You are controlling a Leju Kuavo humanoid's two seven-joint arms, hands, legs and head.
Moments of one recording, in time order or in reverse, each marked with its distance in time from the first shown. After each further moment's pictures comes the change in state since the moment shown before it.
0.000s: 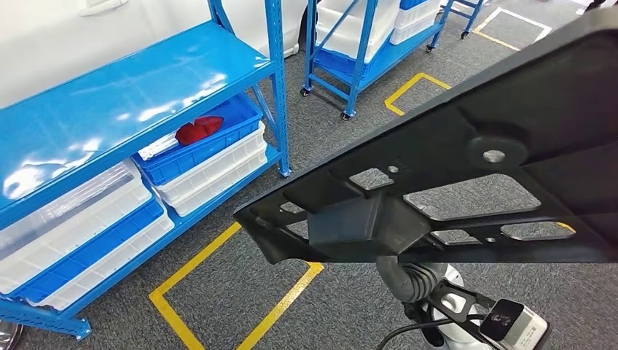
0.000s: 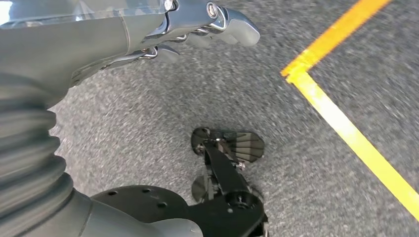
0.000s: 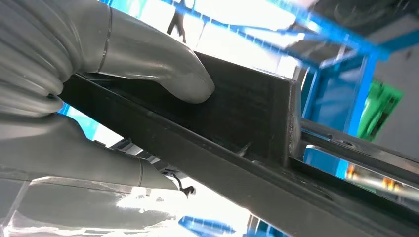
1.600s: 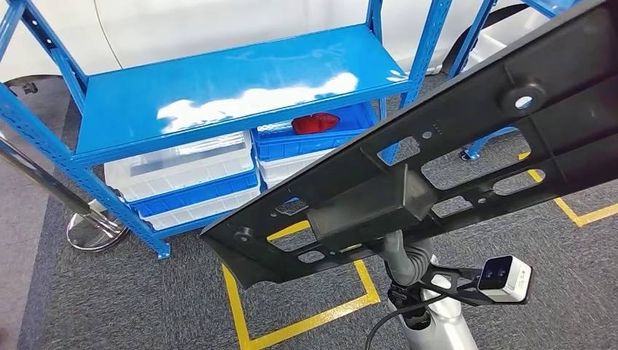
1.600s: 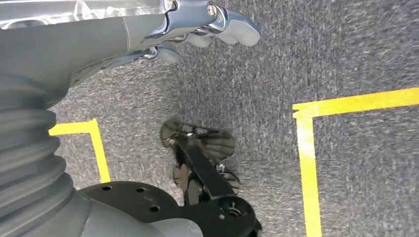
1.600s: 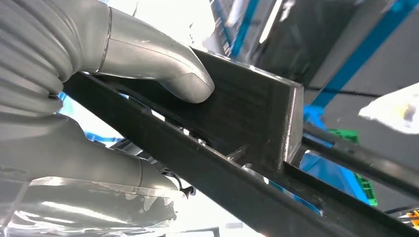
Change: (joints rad) left arm 0.000 0.003 0.070 -0.001 0.032 -0.020 -0.064; right arm -0.006 0.109 -0.096 0.161 -0.200 0.270 0.002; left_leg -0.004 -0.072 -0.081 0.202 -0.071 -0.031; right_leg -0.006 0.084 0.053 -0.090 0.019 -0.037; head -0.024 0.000
